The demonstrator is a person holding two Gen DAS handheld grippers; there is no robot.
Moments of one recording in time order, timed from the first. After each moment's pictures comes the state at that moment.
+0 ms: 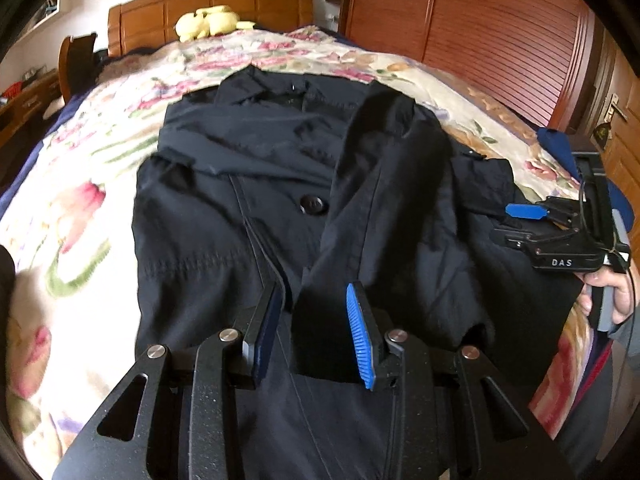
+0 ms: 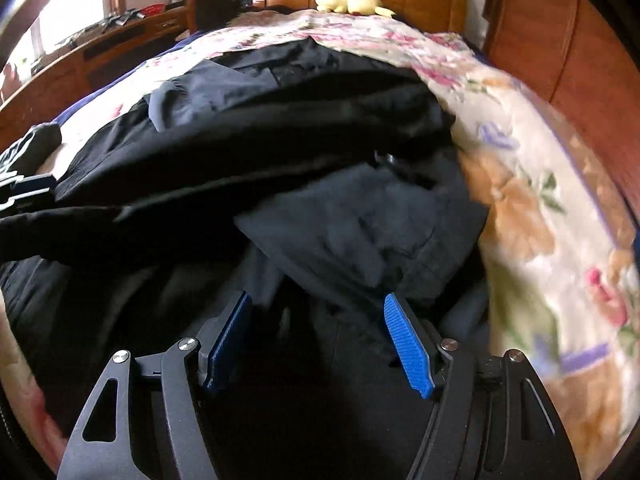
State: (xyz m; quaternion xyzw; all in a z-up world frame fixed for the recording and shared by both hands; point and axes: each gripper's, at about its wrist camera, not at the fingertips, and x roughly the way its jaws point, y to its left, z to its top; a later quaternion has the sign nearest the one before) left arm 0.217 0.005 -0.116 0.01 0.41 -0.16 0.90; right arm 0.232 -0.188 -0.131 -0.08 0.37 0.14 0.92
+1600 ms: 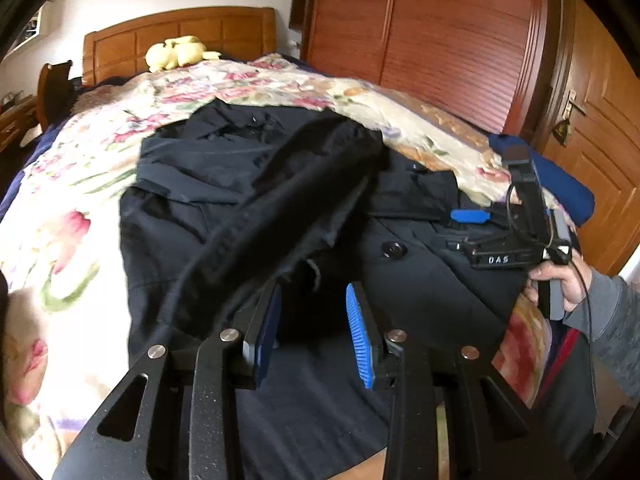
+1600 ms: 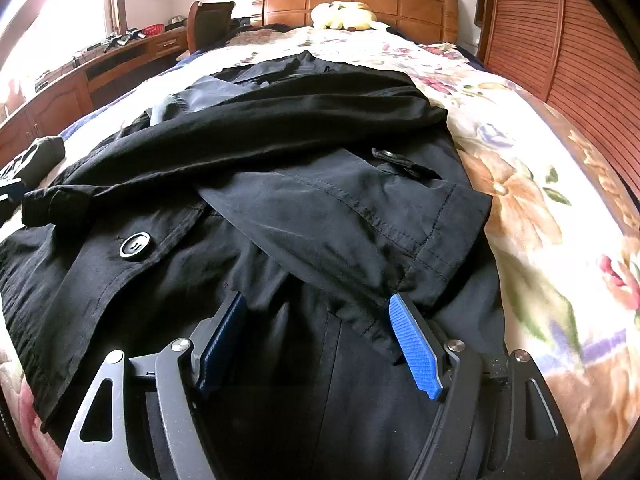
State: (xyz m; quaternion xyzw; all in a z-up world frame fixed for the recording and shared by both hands) left arm 0.182 -0.001 -0.095 0.02 0.36 -0.23 0.90; right arm 0.217 -0.196 -0.143 -0.07 0.34 0.13 0.93
